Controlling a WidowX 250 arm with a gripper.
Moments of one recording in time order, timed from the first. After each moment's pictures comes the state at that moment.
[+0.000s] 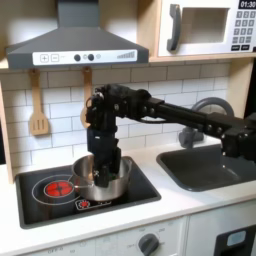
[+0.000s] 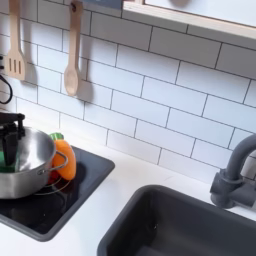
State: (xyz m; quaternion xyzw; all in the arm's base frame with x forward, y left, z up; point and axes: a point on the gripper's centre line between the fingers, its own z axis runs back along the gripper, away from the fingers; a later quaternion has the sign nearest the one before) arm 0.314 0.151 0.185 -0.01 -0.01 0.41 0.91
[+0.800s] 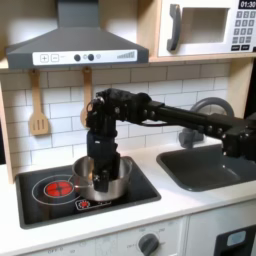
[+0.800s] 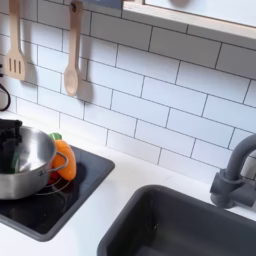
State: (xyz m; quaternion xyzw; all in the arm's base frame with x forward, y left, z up) arm 0.310 0.155 0.176 0.01 -0.01 0.43 0.90
